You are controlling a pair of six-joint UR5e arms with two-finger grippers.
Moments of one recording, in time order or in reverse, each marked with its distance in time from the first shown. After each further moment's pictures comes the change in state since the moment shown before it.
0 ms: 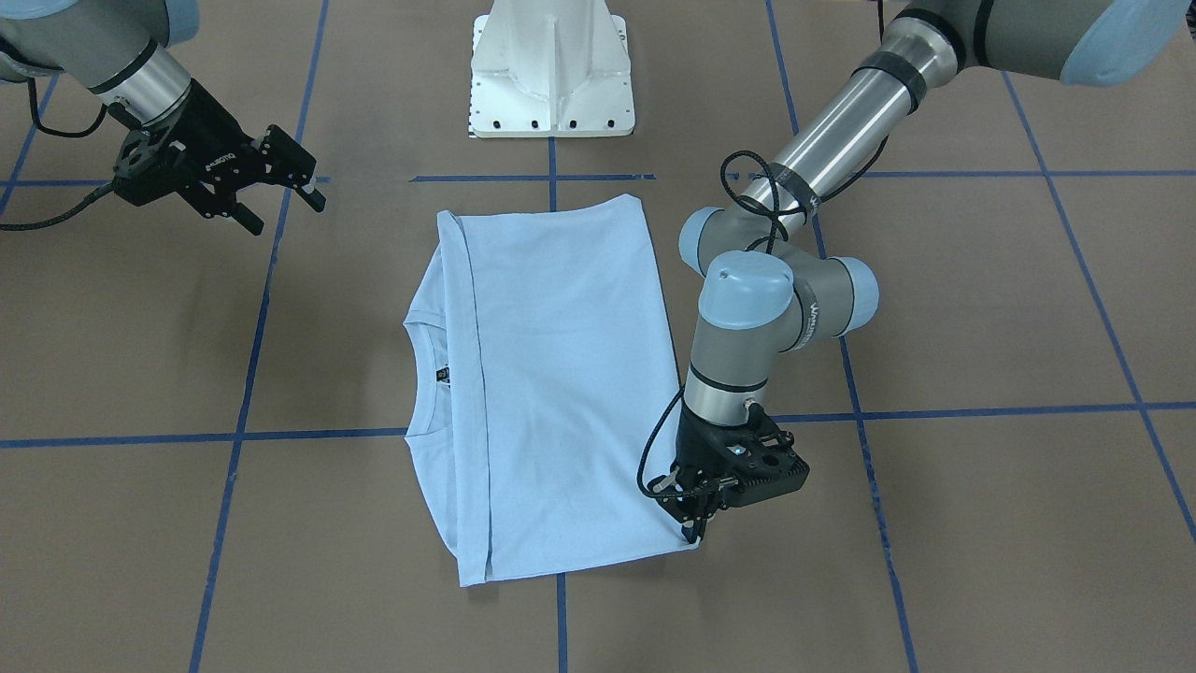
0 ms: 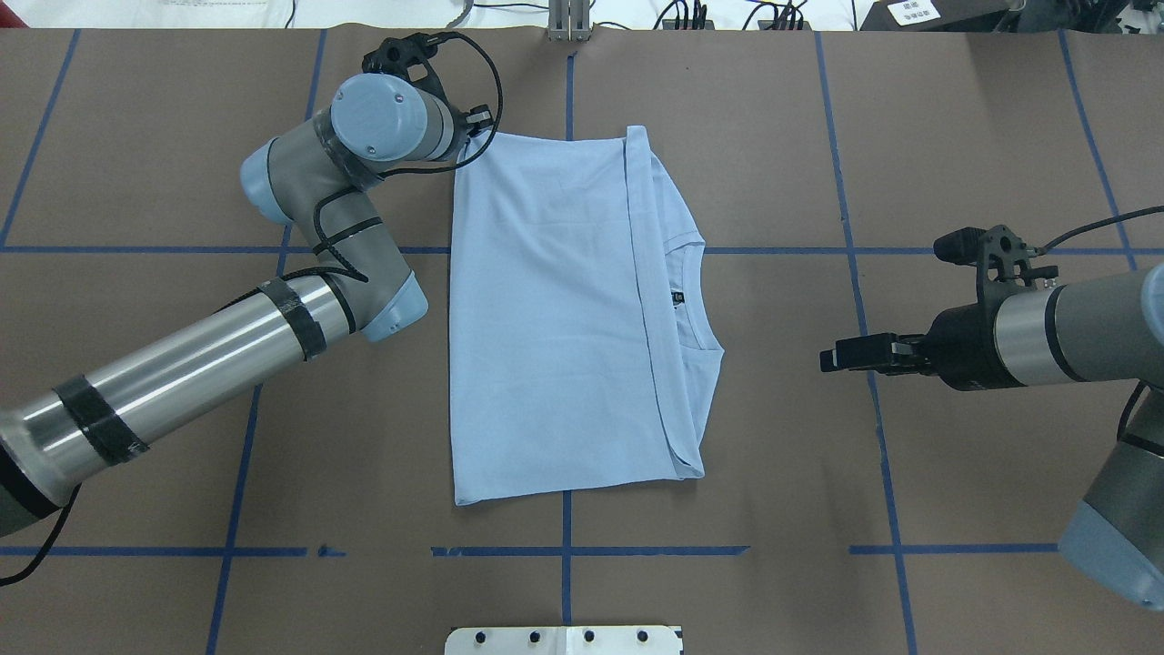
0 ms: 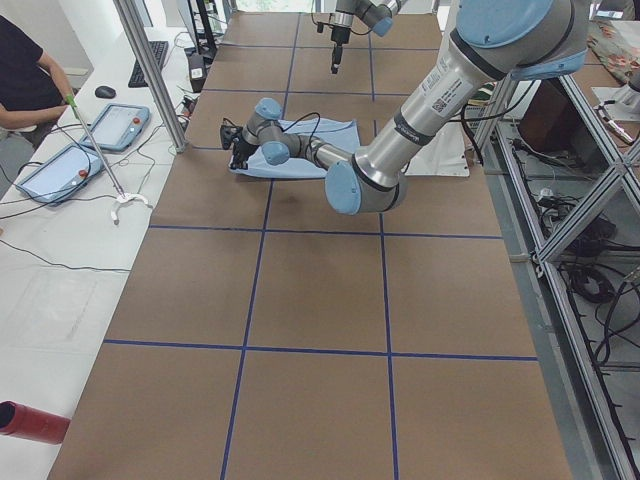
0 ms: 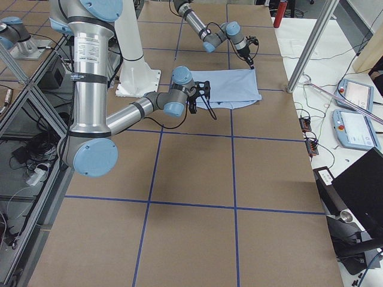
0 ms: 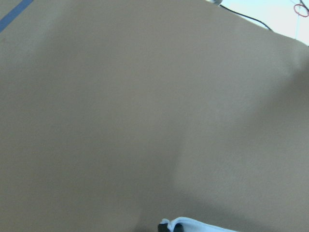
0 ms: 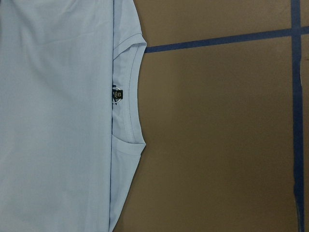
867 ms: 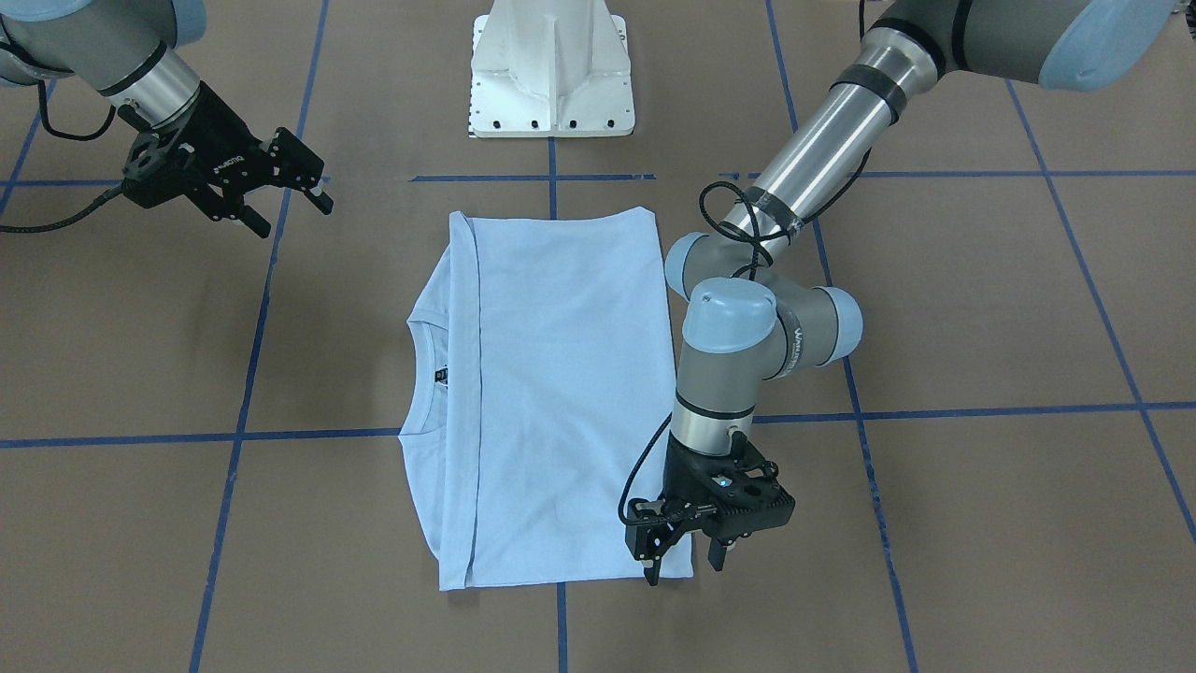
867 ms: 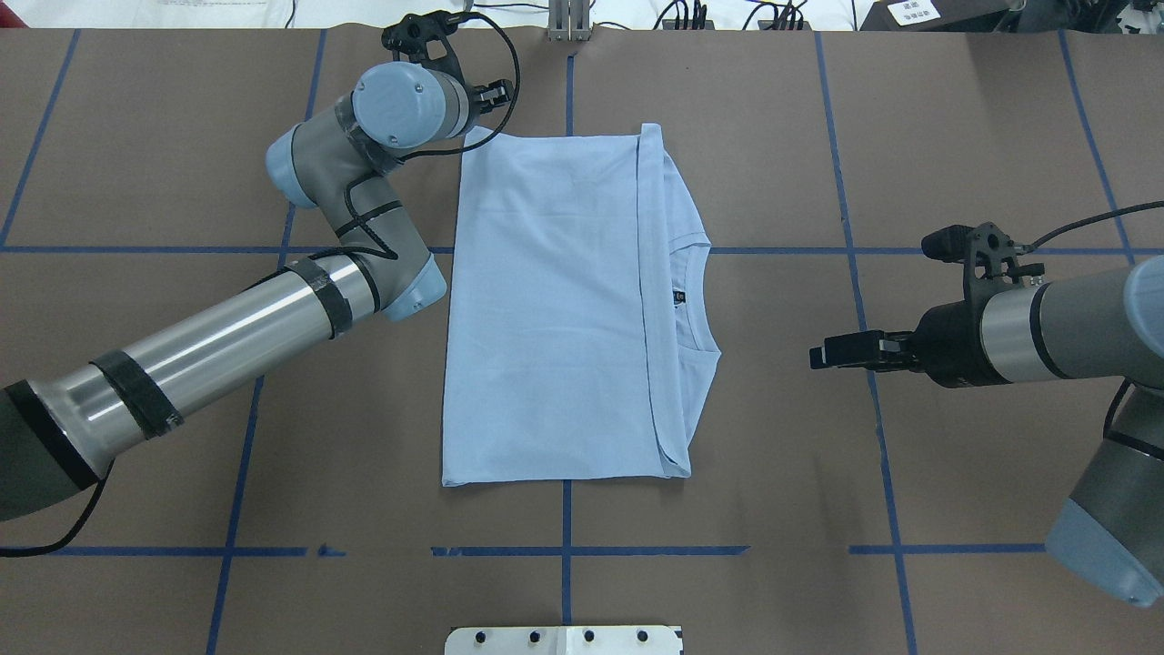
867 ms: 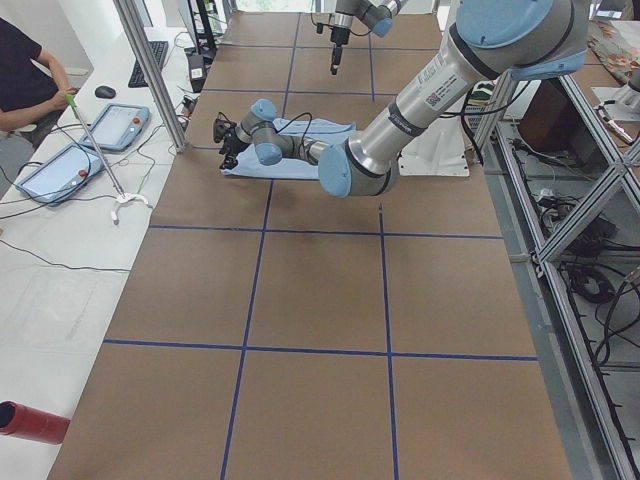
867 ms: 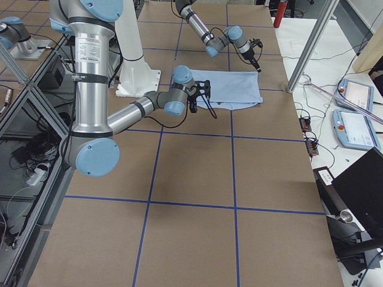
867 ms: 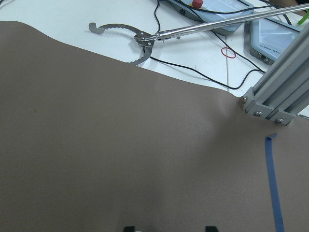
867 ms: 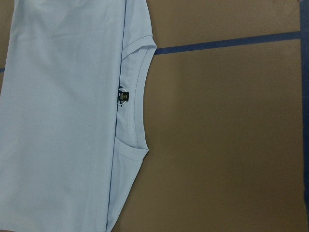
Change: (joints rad) left arm -0.020 -0.071 0.125 -0.087 0.036 0.103; right arm -0.010 0.028 -0.010 -0.020 -0.013 0.000
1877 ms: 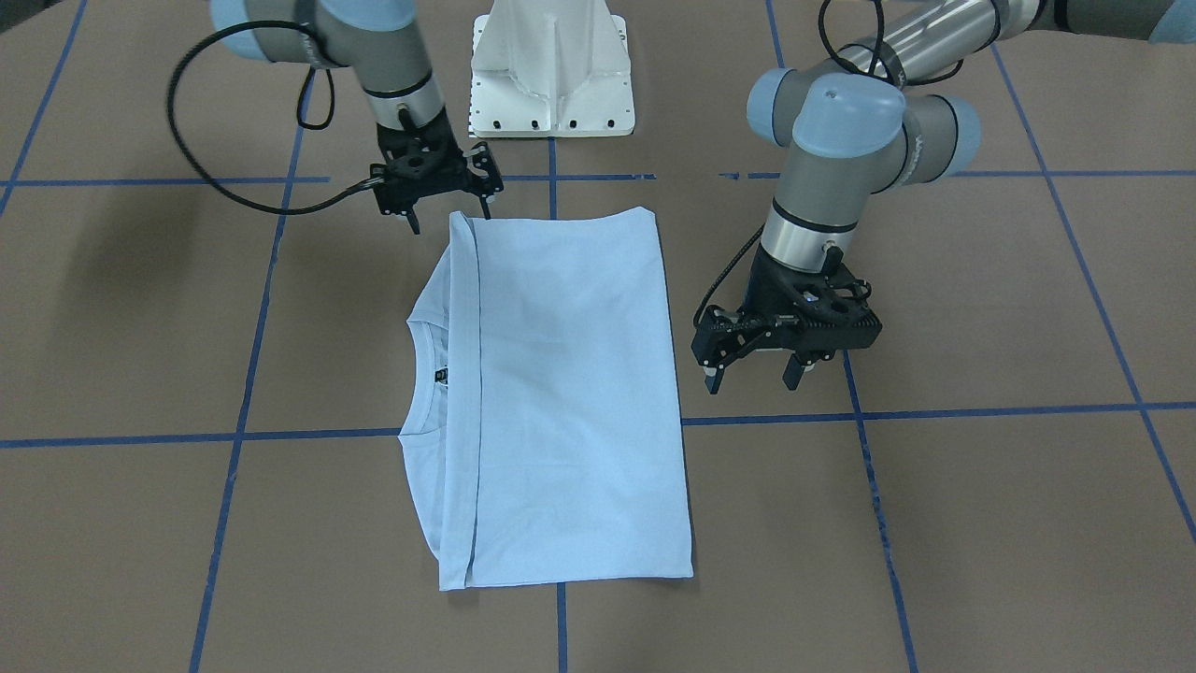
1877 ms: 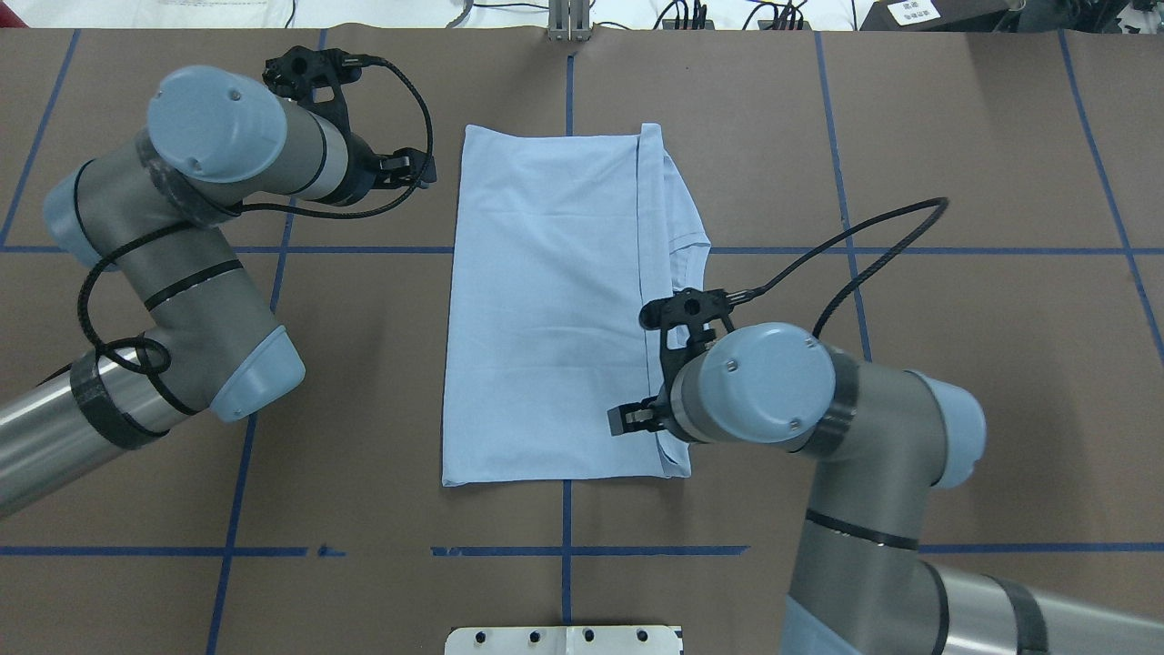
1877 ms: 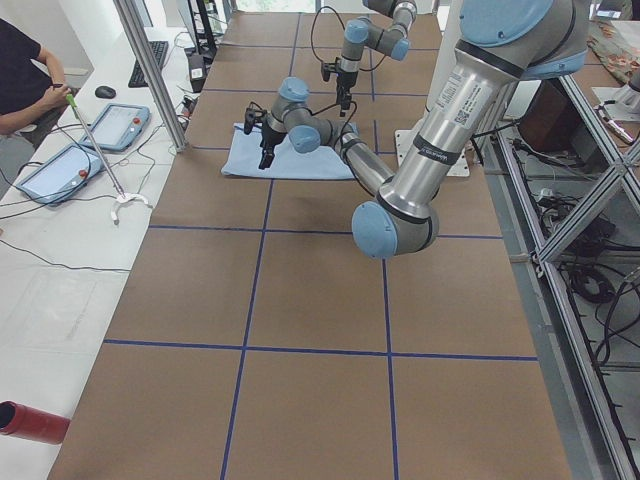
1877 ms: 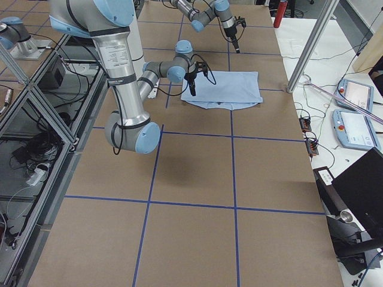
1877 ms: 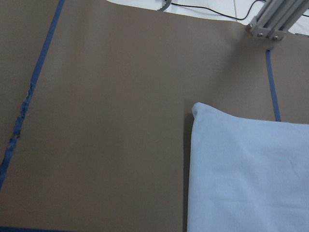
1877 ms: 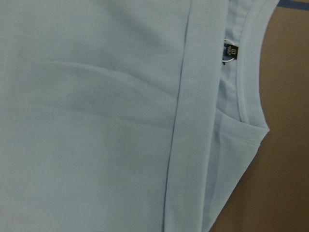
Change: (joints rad) left arm 0.016 0.430 -0.870 0.530 -0.205 0.122; right arm -0.323 0.516 -0.106 -0.725 -0.337 -0.119
